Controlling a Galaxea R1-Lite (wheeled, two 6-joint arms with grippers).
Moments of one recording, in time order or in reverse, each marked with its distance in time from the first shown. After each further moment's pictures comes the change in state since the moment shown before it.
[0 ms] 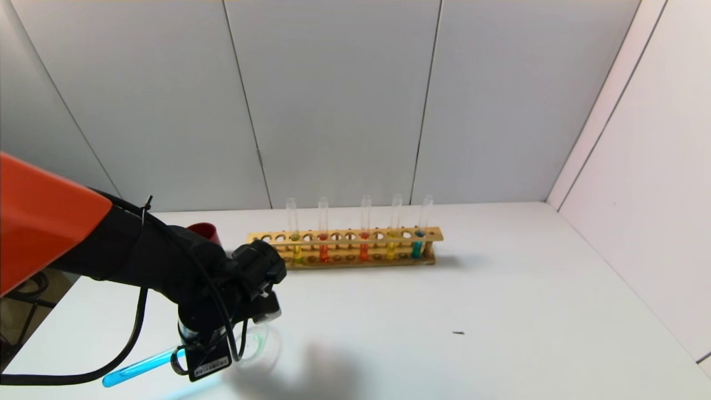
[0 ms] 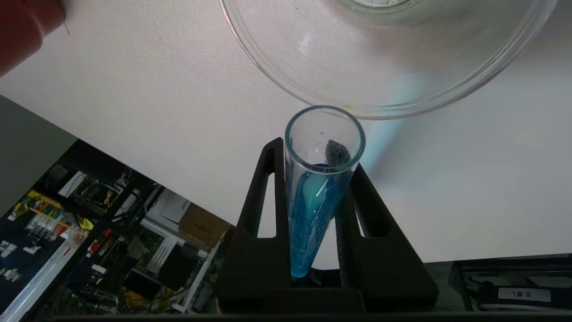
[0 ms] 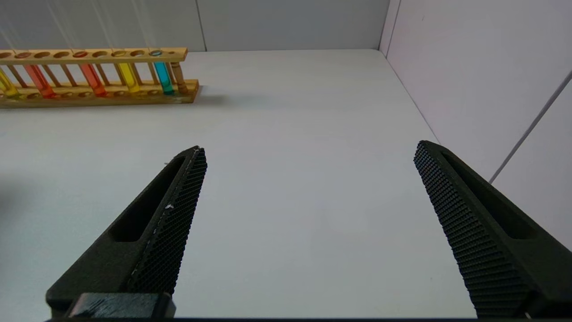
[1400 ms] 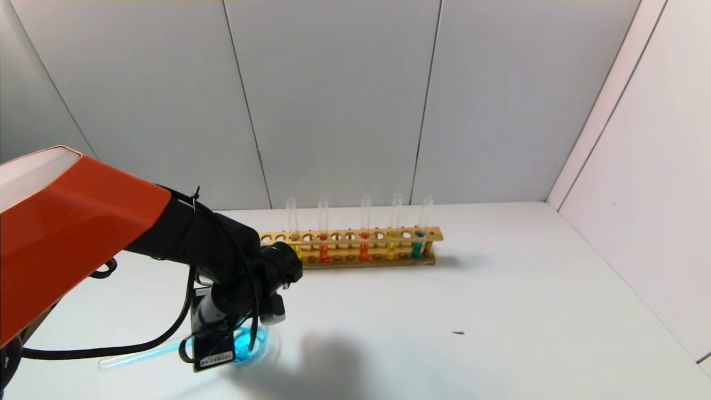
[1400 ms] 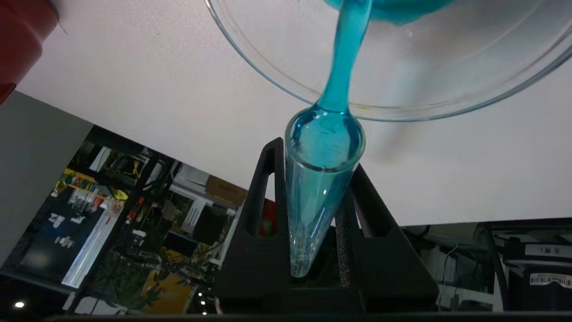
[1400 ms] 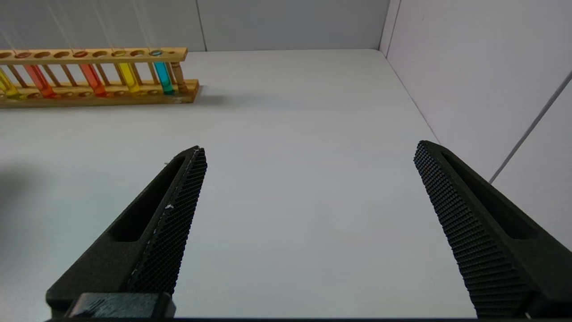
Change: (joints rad) left arm -0.013 0.131 -0.193 0.243 0.071 0.008; right arm 0.000 0.000 0.000 0.000 0.000 0.000
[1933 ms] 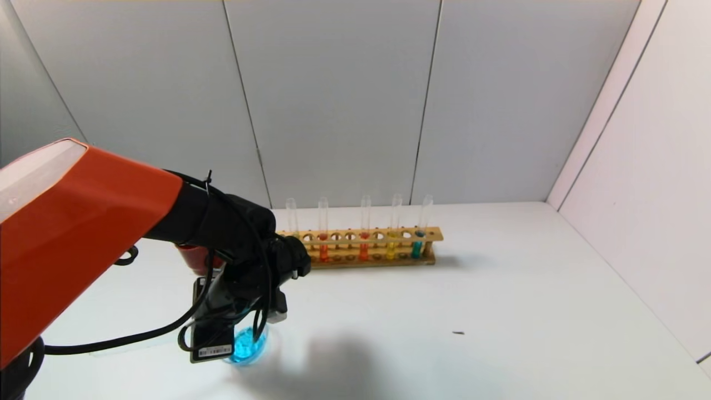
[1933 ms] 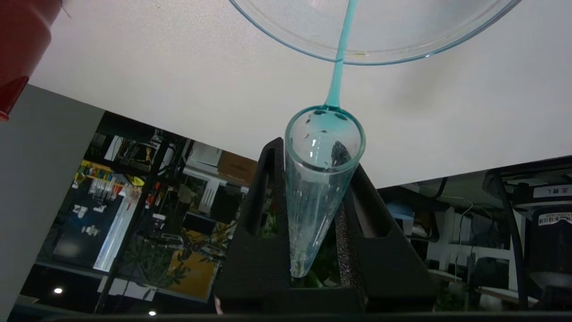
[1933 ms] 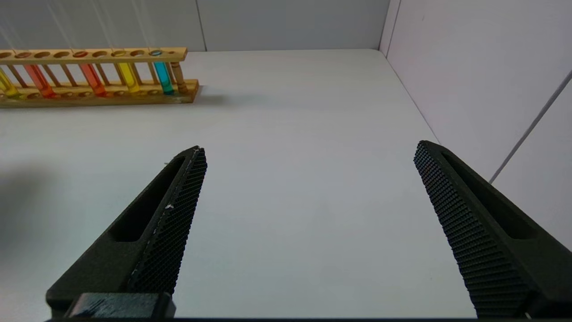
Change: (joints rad) left arm -0.022 0.042 -0.168 0.244 0.012 0.000; right arm 0.000 0.000 0.000 0.000 0.000 0.000
